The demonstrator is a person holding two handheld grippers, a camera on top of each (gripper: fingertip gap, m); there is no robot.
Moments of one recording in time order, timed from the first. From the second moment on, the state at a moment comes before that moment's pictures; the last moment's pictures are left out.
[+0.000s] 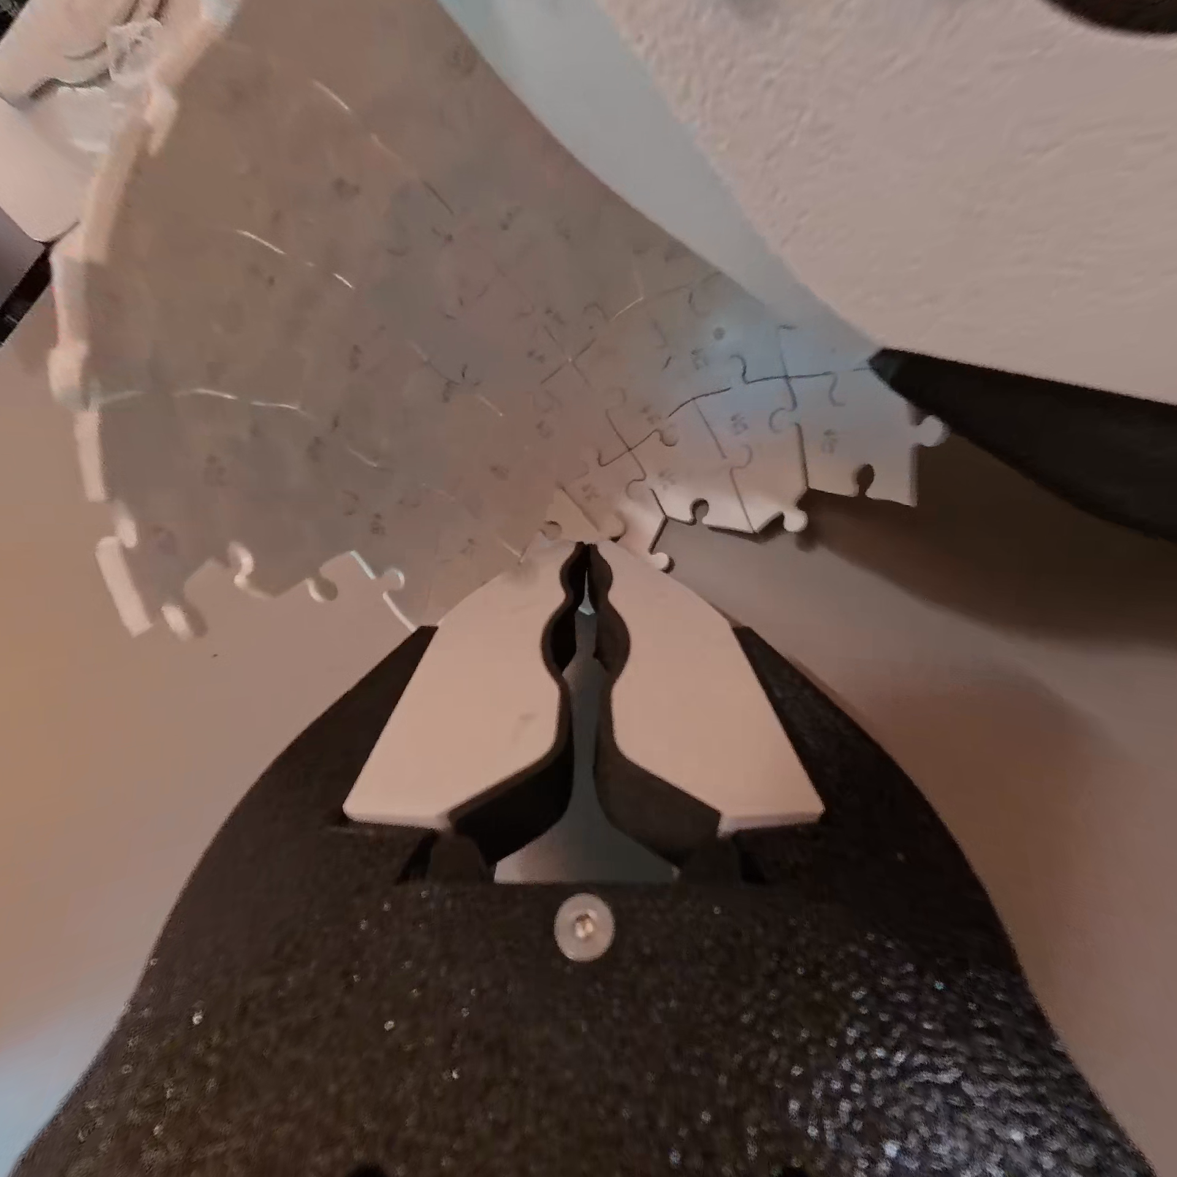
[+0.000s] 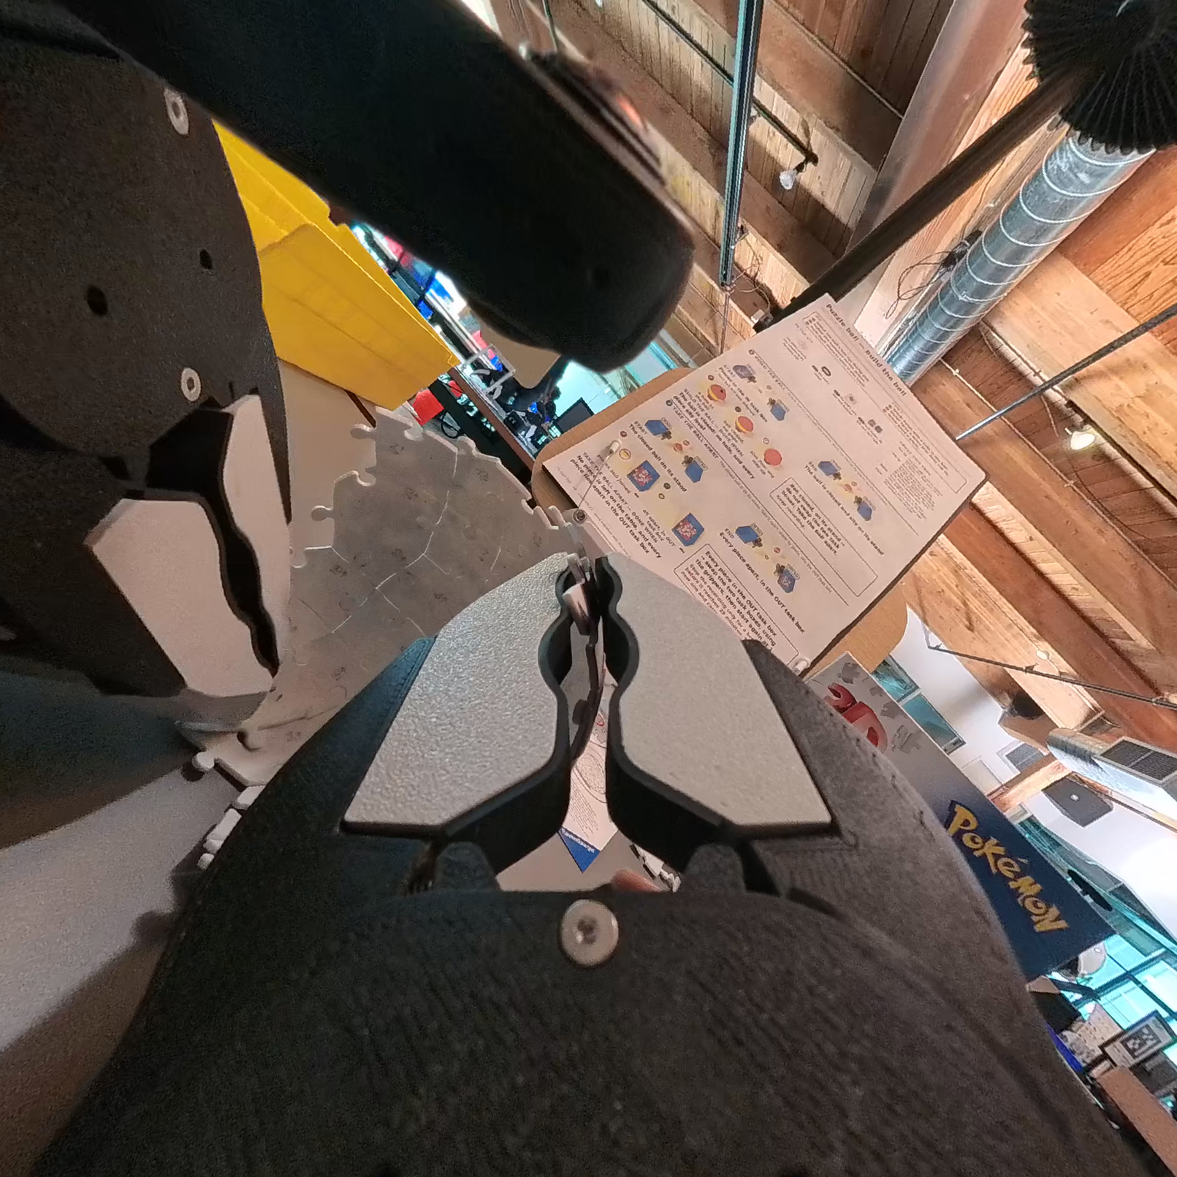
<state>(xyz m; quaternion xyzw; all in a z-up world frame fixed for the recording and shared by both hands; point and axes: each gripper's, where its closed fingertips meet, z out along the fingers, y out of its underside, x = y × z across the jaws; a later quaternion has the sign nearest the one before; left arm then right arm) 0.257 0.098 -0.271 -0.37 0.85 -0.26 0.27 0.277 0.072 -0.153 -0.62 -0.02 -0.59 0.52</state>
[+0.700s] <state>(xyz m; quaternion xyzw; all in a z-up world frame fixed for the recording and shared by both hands) 0.252 0.098 -0.264 -0.36 0.85 -0.27 0.28 0.279 0.071 -0.152 -0.62 -0.02 -0.58 0.52</state>
